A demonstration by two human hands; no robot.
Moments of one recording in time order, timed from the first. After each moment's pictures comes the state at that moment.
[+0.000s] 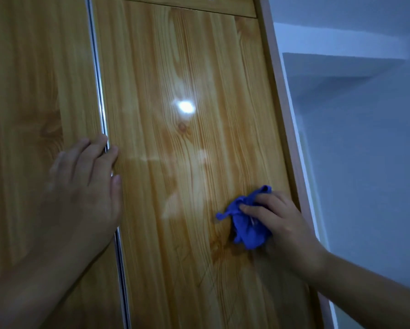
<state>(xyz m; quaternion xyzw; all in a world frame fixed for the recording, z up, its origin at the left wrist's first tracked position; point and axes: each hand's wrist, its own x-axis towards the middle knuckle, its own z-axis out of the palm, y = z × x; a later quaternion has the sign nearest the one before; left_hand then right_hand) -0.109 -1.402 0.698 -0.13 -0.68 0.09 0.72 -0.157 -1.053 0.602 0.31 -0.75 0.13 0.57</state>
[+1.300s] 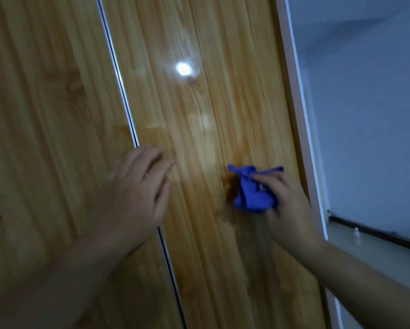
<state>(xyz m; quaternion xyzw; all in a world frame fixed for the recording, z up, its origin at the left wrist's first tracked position) -0.050 -1.383 0.631 -0.23 -0.79 0.10 0.56 -0.091 -1.103 0.538 0.20 -0.75 0.38 0.50</state>
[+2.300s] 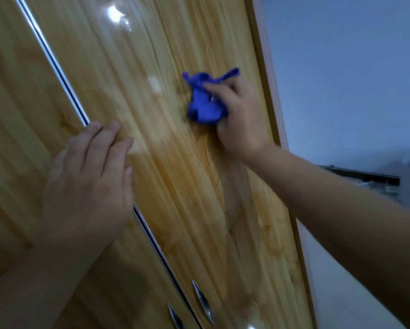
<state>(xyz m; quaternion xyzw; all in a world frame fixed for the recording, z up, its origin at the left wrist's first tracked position) -0.079 -1.410 0.570 -0.26 -0.74 0.15 0.60 -0.133 -1.127 0.576 0.15 -0.69 0.28 0.65</state>
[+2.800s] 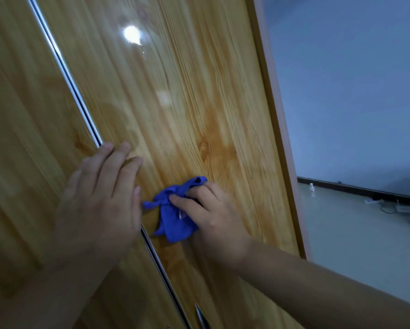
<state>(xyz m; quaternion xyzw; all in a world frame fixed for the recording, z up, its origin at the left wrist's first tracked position) -0.075 -1.407 0.571 -0.25 -0.75 0.16 0.59 -0.095 -1.210 0.474 0.26 -0.74 0.23 0.57</state>
